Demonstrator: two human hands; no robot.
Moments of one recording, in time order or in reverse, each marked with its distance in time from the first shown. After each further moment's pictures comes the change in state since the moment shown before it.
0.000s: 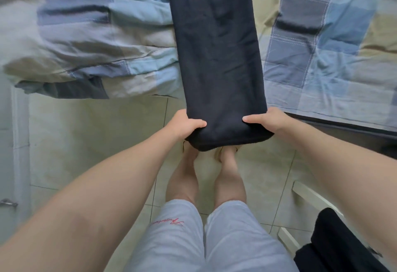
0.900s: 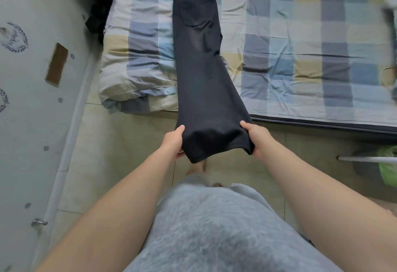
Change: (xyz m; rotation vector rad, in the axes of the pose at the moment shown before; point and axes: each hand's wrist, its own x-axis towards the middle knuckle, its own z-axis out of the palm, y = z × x) left_hand -0.309 -0.050 -0.013 -0.458 0.250 -0.067; right_hand -0.312 0.049 0.106 0.917 0.121 -0.078
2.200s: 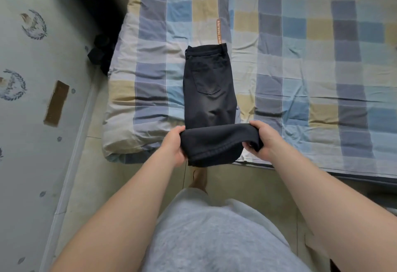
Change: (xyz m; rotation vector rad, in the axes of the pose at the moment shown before) left_hand 0.088 0.246 0.003 -0.310 -0.160 -0.090; right_hand 0.079 -0.216 0.136 0.117 0.016 0.061
